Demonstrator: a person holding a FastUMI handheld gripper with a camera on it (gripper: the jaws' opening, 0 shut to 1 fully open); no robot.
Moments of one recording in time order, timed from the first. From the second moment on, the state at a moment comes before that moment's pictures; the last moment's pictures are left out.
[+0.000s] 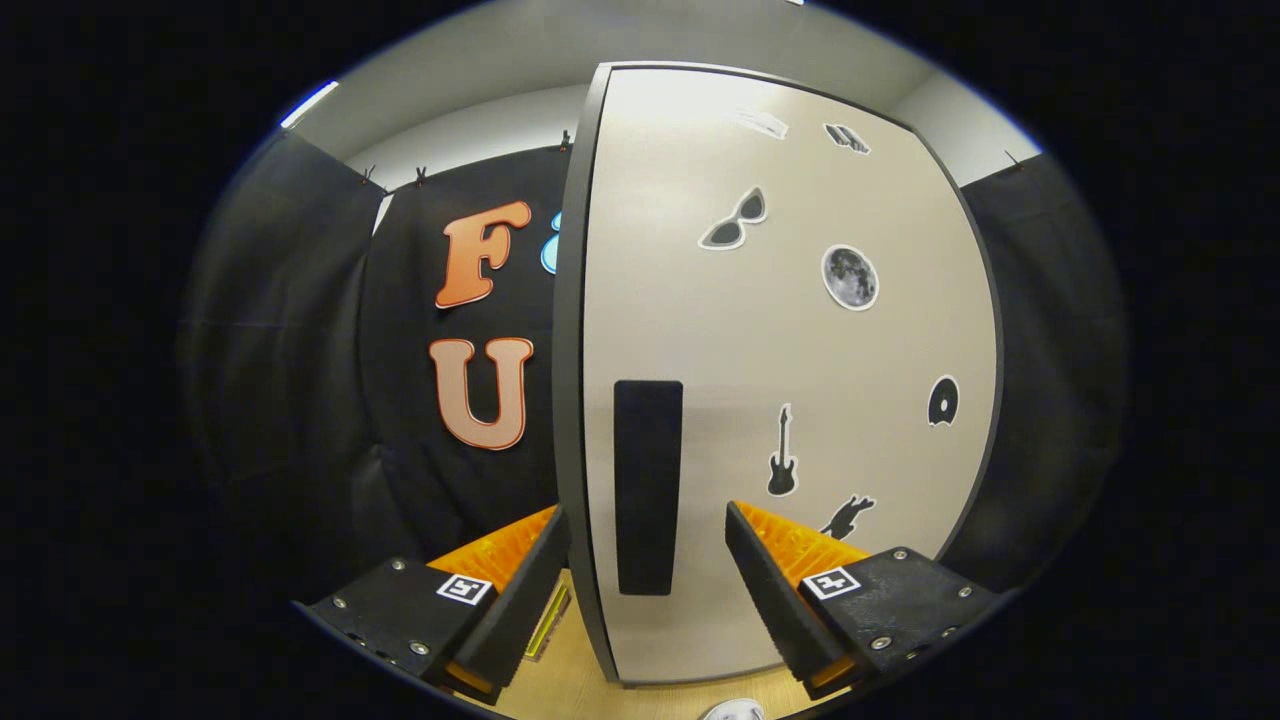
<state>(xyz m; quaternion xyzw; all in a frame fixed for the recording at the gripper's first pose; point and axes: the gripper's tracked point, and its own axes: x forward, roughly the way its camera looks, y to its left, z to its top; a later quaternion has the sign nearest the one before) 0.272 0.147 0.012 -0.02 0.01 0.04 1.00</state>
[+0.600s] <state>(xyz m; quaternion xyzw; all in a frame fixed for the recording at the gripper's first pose) 0.281 0.146 0.006 -0.01 0.02 0.05 1.00</state>
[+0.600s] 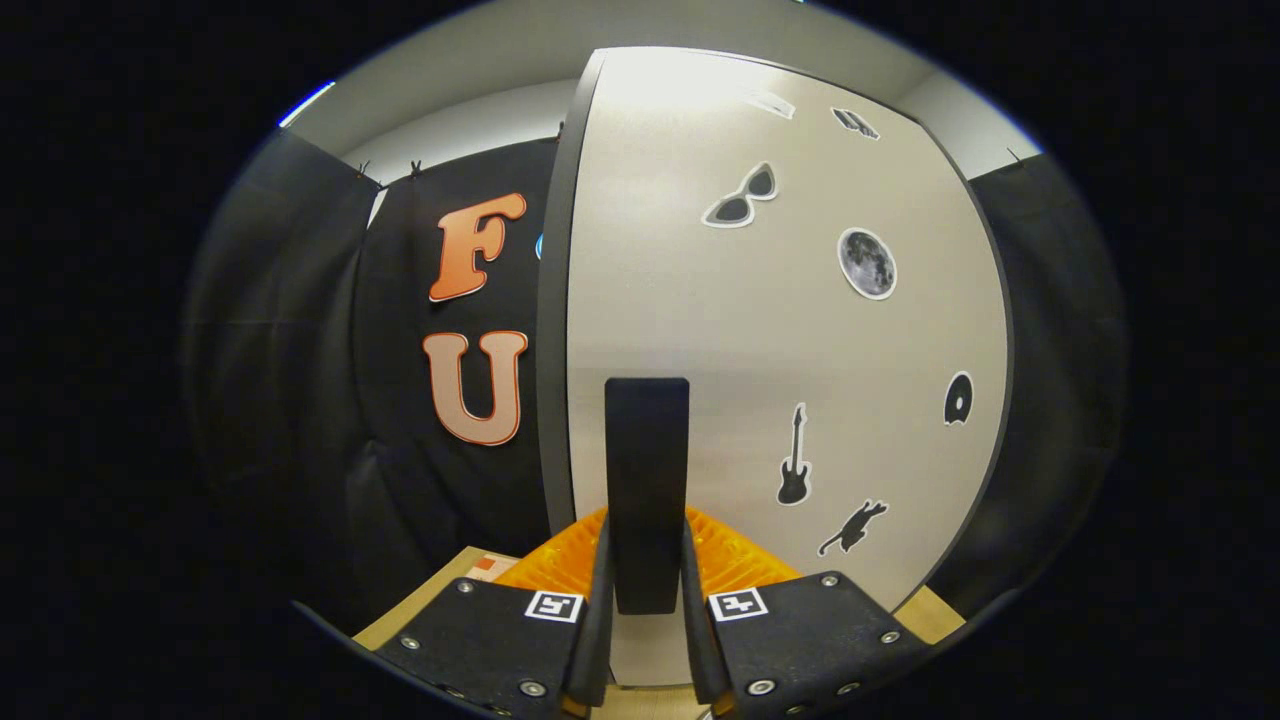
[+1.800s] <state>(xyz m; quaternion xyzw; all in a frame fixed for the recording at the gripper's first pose) 0.173 0.073 0.018 -0.01 0.02 0.04 1.00</state>
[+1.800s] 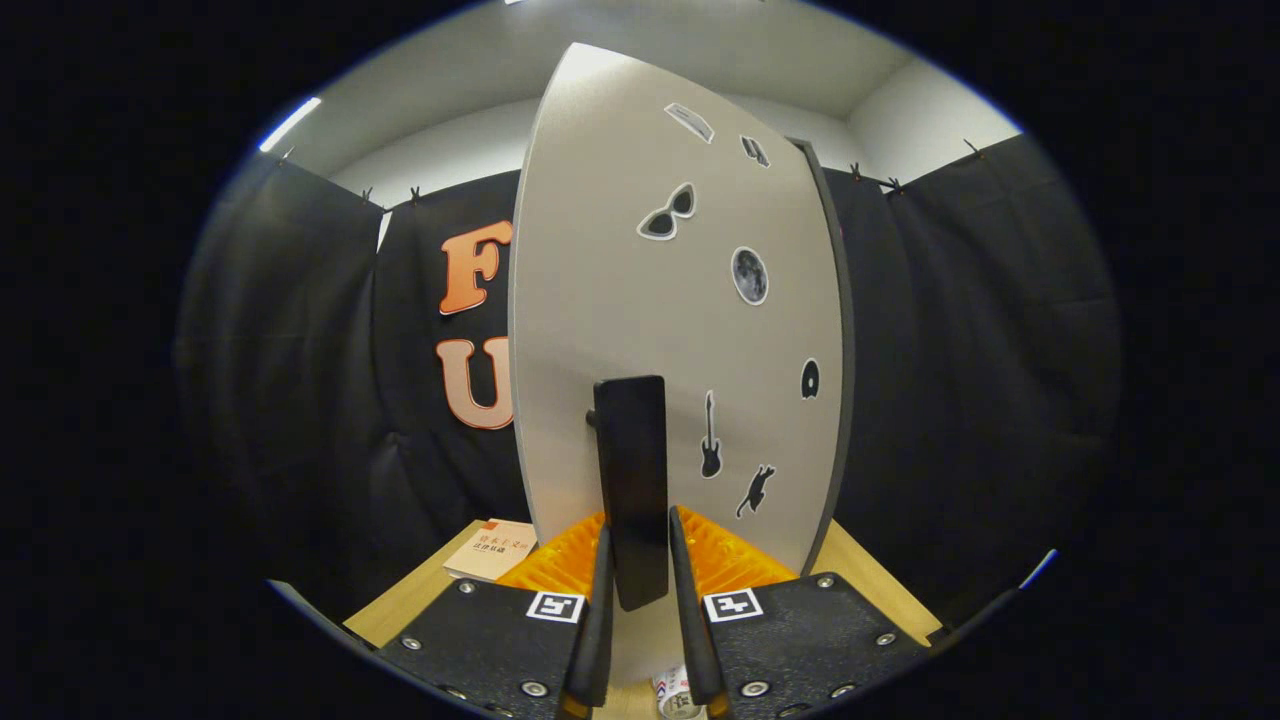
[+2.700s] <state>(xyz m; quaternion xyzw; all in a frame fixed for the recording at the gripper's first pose) 0.118 -0.090 0.013 0.01 0.03 -0.07 1.00</state>
